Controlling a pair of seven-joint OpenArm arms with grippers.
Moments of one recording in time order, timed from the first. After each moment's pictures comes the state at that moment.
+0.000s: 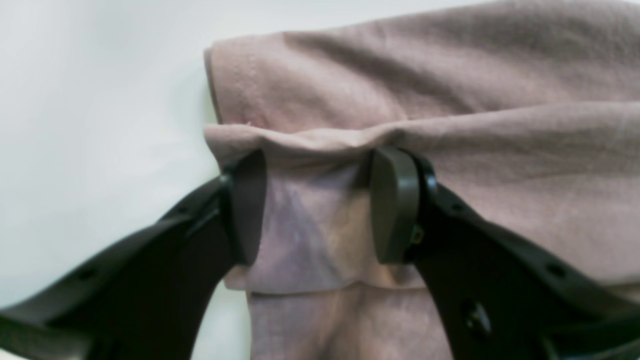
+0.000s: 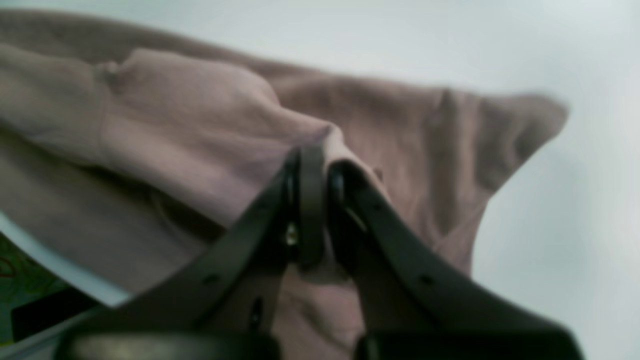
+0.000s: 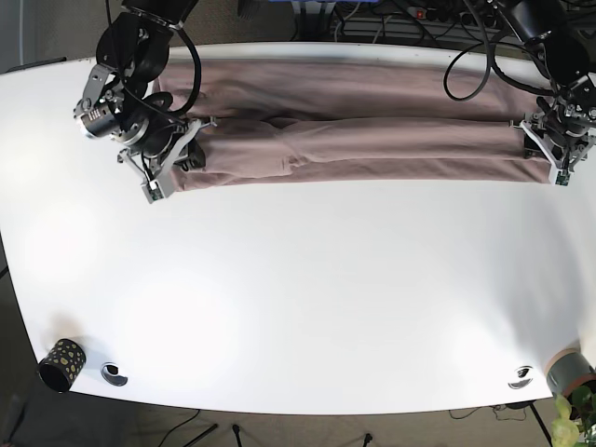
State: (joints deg) left arm 5.9 -13.8 -38.3 83.4 2.9 -40.0 42.6; right arm -8.5 0.2 27.2 108.5 27.2 39.7 -73.4
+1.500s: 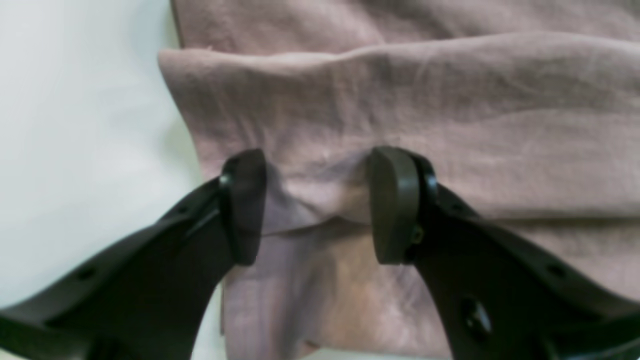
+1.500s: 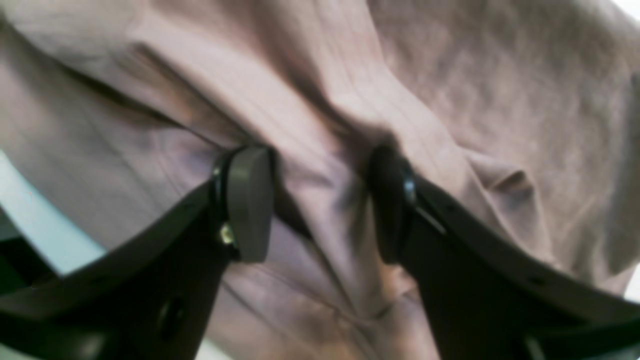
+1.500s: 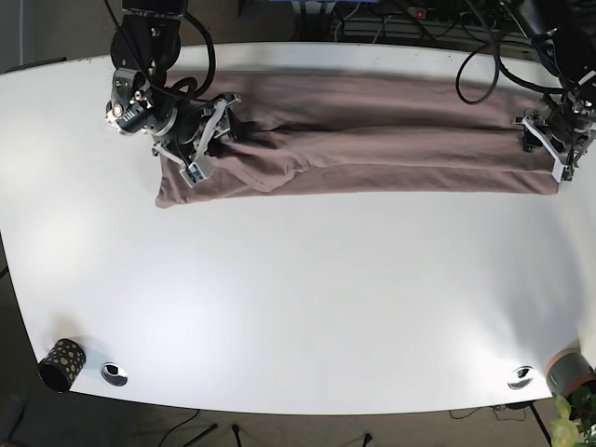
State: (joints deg) left arm 5.9 -15.6 -38.3 81.3 -6.2 -40.0 46.5; right arm -8.8 5.0 14.9 96.3 20.6 40.5 -60.1
